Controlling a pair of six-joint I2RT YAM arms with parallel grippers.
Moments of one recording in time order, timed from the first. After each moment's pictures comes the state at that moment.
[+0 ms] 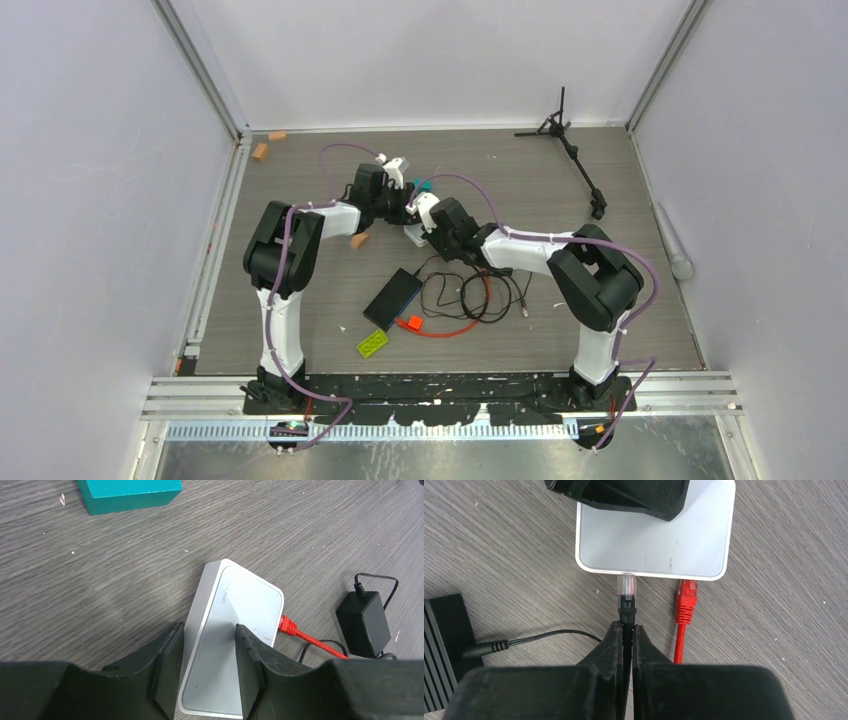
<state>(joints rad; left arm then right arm) -0.38 2.07 1.23 0.20 0.47 -0.34 0.75 1.84 1.08 -0.02 0.14 -0.14</state>
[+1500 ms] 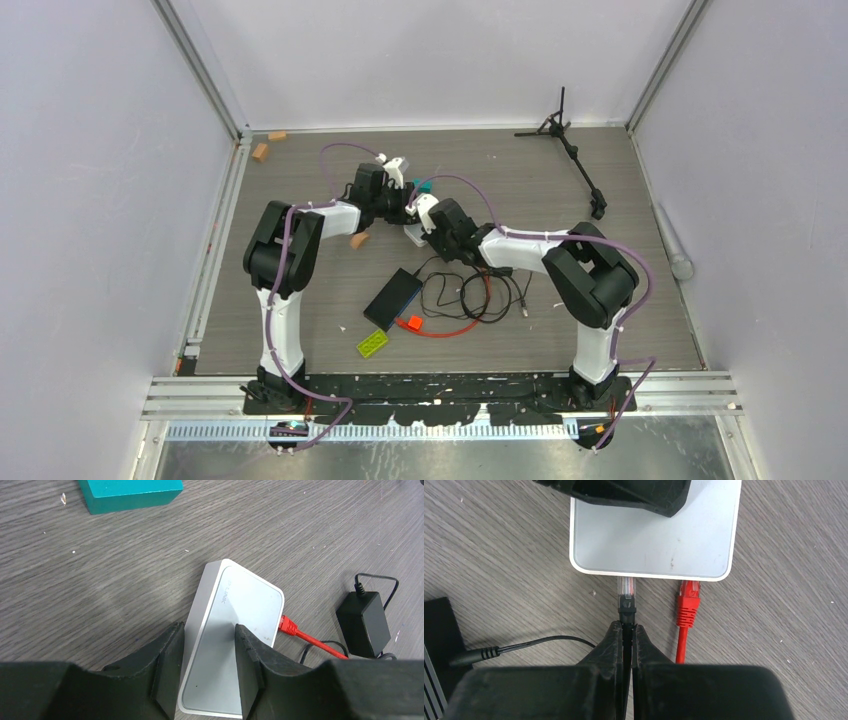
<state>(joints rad) -0.38 2.07 1.23 0.19 0.47 -0.34 0.75 1.88 1.10 -0.02 0.15 -0.14</state>
